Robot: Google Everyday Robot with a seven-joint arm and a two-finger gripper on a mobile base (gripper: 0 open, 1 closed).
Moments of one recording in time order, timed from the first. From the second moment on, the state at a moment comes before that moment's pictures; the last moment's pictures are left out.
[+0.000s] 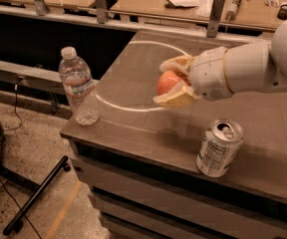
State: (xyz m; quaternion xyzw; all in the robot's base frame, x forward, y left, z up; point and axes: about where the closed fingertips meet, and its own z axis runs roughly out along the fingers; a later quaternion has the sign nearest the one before) arm 0.522 -0.050 0.922 -0.61 0.62 0.14 0.47
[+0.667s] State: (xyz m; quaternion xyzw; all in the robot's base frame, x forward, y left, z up) arm 0.457 0.025 0.908 -0.71 0.49 0.18 0.46
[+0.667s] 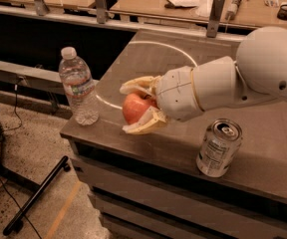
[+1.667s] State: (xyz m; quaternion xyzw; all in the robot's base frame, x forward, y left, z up) arm 0.451 0.058 0.899 -0.77 0.47 0.16 0.40
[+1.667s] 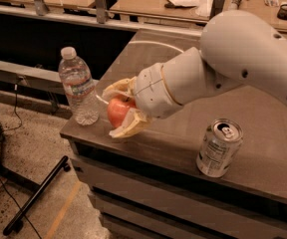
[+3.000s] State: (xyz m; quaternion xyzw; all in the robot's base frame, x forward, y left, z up) arm 0.469 0.082 0.871 -0.75 0.49 0.18 0.41
